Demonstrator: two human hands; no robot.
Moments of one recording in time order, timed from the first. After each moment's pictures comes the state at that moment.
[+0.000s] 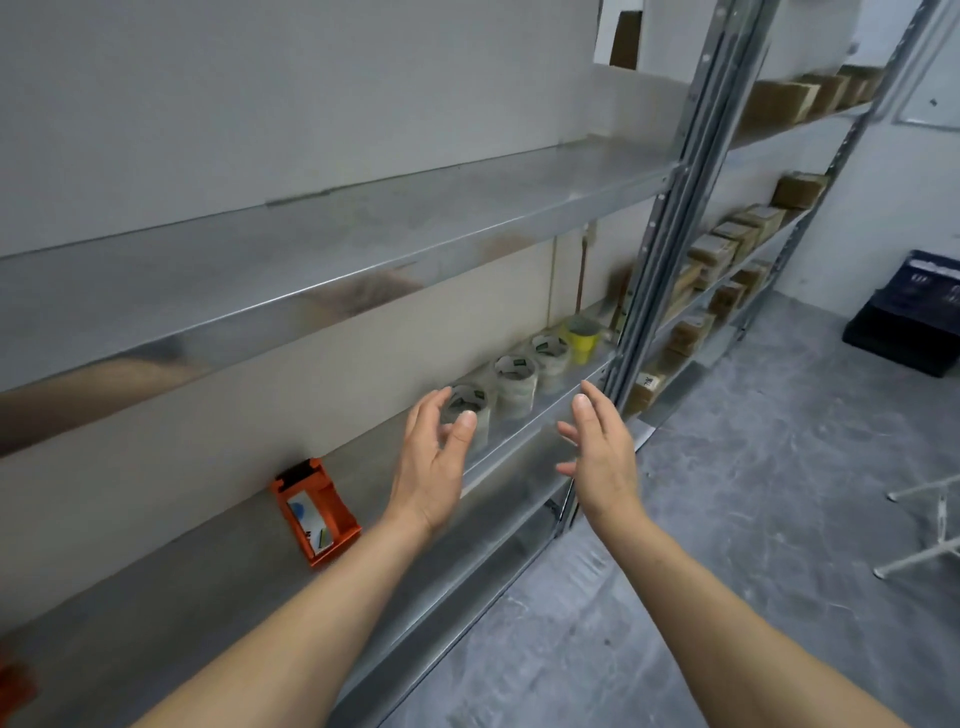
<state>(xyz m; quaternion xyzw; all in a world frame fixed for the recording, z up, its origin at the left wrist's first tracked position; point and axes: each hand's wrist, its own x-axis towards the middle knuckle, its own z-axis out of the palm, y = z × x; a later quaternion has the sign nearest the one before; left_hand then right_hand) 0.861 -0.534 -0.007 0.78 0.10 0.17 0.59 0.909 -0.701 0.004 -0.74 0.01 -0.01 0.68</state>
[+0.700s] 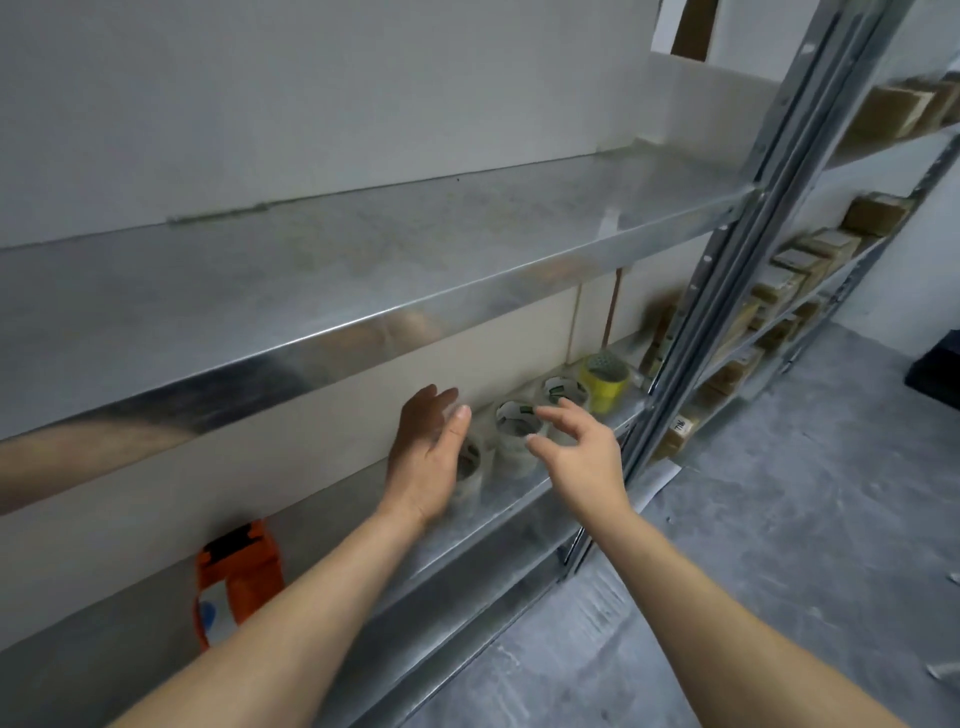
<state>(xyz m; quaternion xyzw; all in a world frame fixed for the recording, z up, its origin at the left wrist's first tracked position) 1.010 -0.518 -0.024 0.81 0.17 0.18 0.53 1.077 -0.678 -0.023 -0.84 -0.07 0.04 0.53</state>
